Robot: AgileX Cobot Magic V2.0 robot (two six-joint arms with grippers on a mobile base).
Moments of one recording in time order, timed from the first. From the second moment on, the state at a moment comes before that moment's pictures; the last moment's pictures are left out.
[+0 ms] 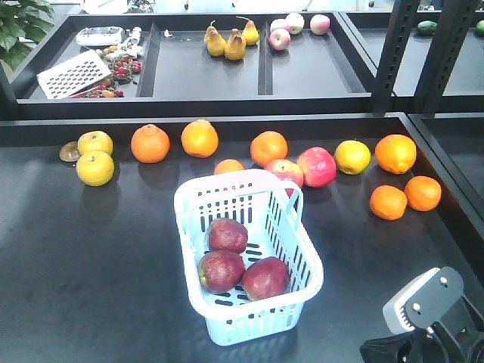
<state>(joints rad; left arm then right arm) 0.07 -0.01 0.02 -0.08 0.12 -0.05 0.38 0.91 -0.34 0.56 0.47 -0.67</state>
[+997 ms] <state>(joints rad) 0.07 -0.01 0.02 -0.08 0.12 -0.05 0.38 0.90 -0.34 0.56 0.49 -0.66</state>
